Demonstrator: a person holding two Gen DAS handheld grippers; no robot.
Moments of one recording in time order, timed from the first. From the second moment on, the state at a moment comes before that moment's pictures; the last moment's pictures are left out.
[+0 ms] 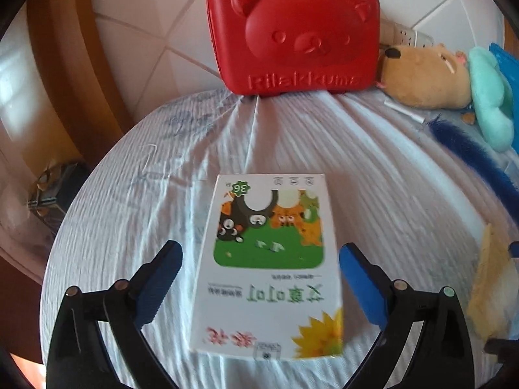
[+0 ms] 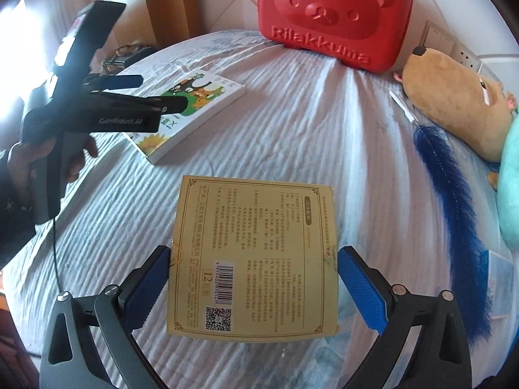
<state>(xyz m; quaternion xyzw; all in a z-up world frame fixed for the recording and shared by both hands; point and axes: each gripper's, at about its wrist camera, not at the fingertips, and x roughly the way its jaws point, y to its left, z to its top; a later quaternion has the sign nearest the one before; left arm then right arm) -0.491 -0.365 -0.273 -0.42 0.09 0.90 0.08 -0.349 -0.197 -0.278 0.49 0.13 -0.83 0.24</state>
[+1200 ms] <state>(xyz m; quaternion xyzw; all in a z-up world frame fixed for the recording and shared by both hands) -0.513 -0.359 -0.314 -0.42 0.16 0.88 0.15 -0.359 -0.203 -0.259 0.48 0.10 -0.84 0.22</state>
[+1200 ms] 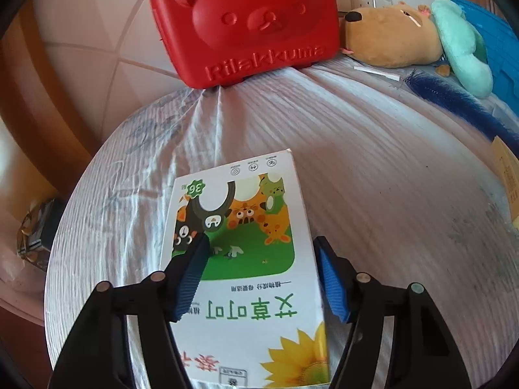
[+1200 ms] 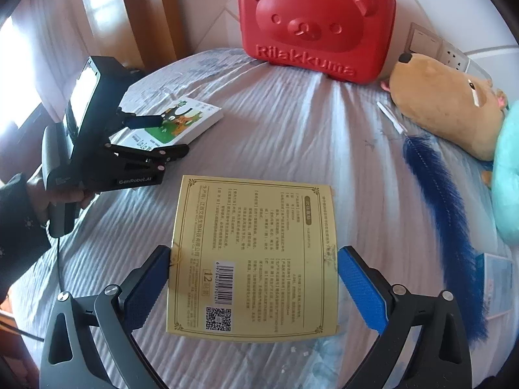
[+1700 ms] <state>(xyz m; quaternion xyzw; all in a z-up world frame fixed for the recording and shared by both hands) -0.491 -0.397 -0.270 -0.43 0.14 0.88 0.14 -0.356 -0.214 -0.251 0.47 0.09 -0.85 0.23</state>
